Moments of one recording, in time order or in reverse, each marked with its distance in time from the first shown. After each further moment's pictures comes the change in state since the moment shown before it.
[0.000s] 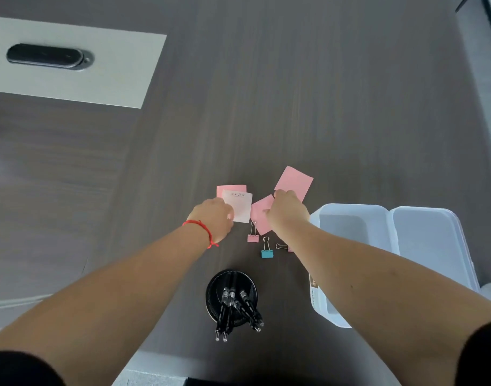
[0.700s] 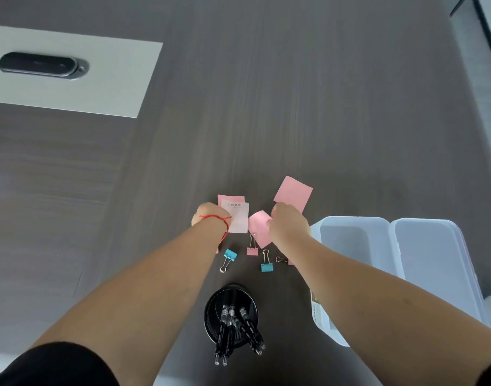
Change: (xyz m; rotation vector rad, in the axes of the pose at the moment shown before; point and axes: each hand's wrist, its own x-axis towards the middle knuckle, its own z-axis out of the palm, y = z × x) left_hand 0.035 0.021 -0.015 -0.656 0.039 -0.658; right_hand 0.005 0.002 0.001 0.005 0.007 0.011
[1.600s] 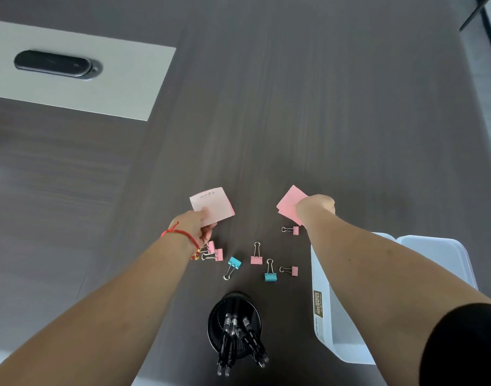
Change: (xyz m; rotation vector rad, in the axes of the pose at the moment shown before) left_hand 0.021 -0.041 -0.038 -1.117 -0.271 -0.268; right_hand 0.035 -0.003 -0.071 0.357 -0.237 0.371
